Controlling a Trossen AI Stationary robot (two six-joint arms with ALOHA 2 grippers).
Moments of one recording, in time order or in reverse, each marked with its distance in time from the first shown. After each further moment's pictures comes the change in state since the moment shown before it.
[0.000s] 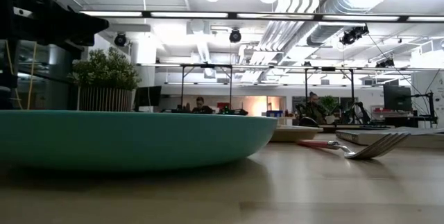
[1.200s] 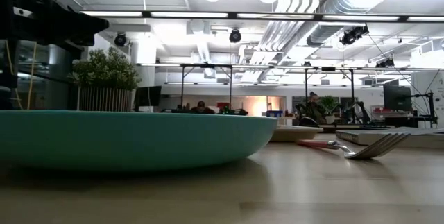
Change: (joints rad) left arm 0.000 0.000 0.000 0.000 0.000 0.000; right arm -0.184 -0.452 0.000 0.010 0.001 -0.146
